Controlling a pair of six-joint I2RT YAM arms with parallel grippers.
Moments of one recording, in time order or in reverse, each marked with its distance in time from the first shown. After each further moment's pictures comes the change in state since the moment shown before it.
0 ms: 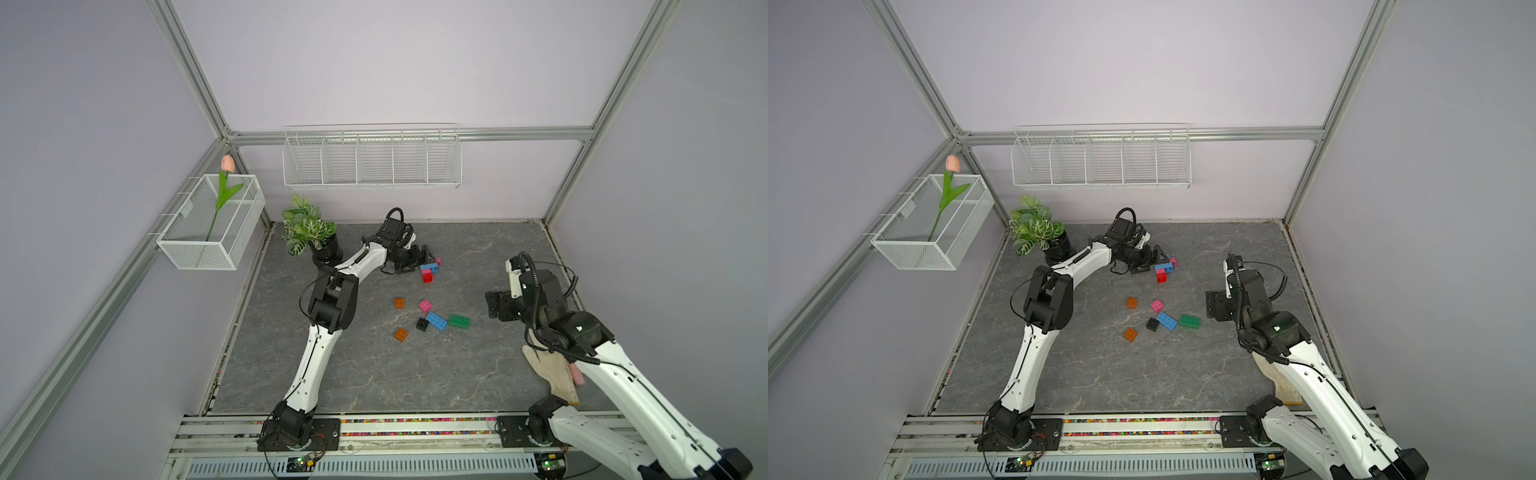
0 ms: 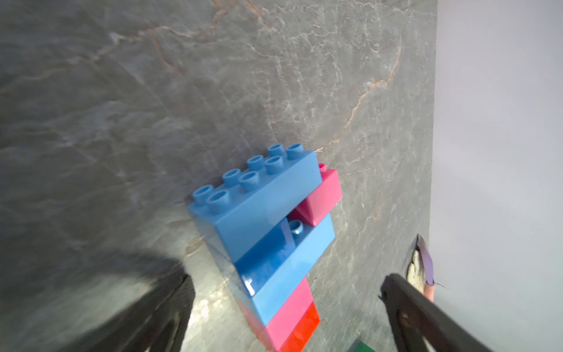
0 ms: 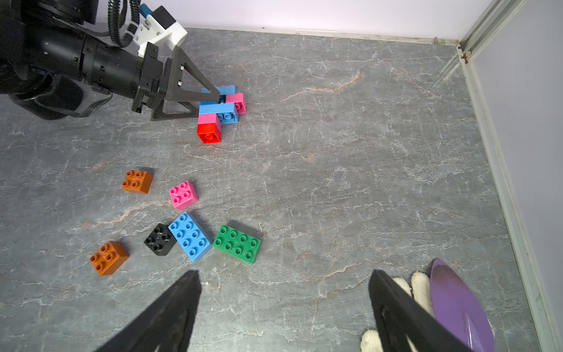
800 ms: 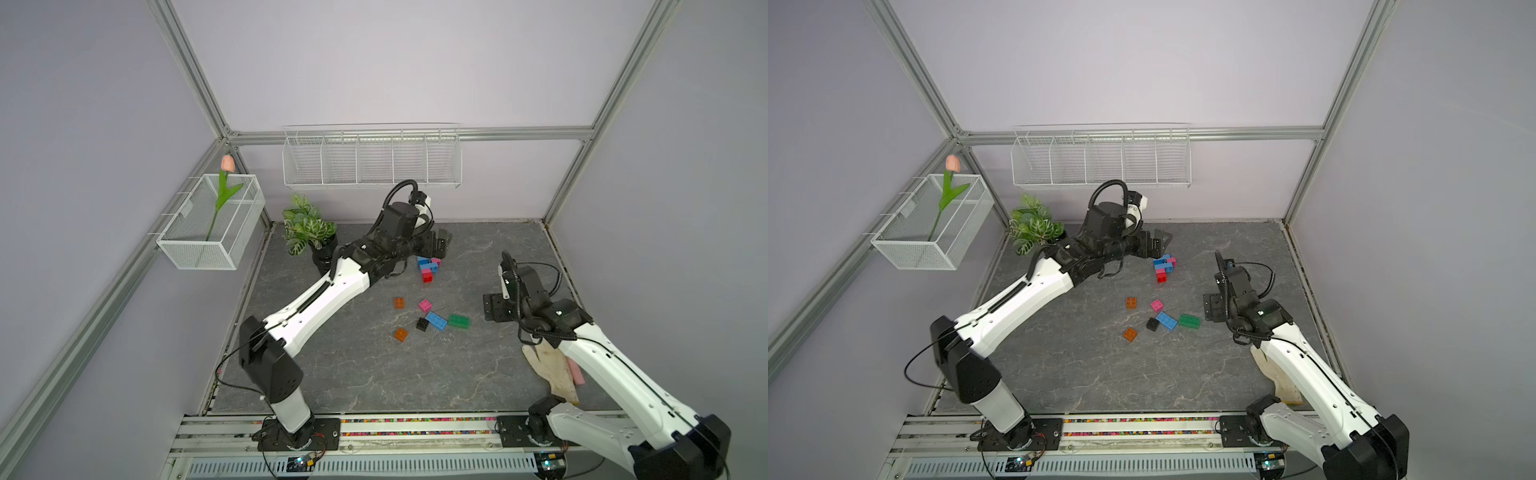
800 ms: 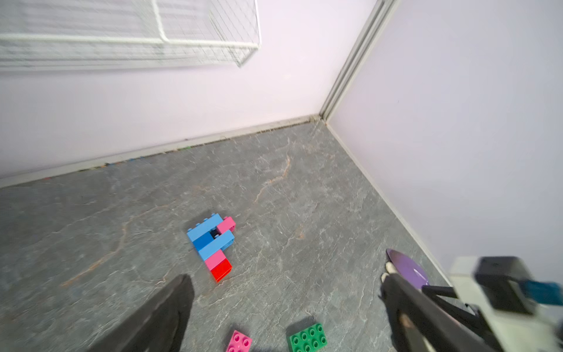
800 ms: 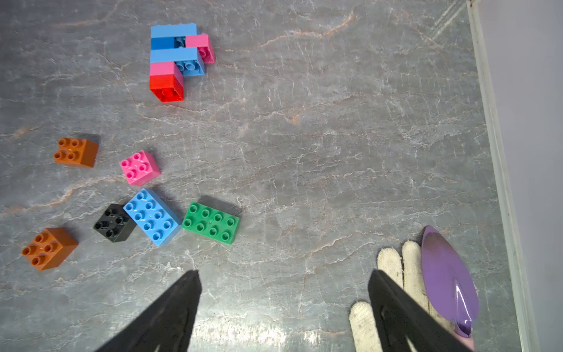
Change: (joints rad) left arm -0.264 -0.878 -0.469 0.121 -0.615 0.193; right arm 0.013 0.158 0.017 -0.081 0.060 0.039
